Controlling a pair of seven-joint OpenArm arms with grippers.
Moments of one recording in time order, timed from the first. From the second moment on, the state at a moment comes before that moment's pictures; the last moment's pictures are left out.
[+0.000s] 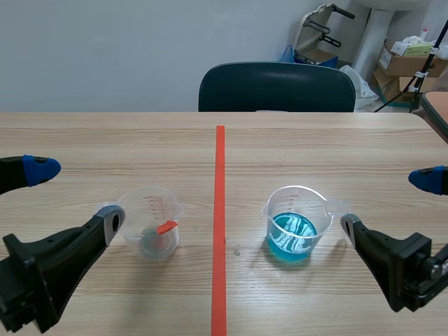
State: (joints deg) left arm 48.0 -31.3 -8.1 120.1 -21.4 -26.4 -9.2; right arm -45.2 30.8 13.0 114.5 16.6 24.3 4.3
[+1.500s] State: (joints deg) left arm 48.9 -31.6 -8.1 120.1 -17.6 -26.4 -7.8; right arm -33.4 37.6 9.0 112.4 14.2 39.4 9.9
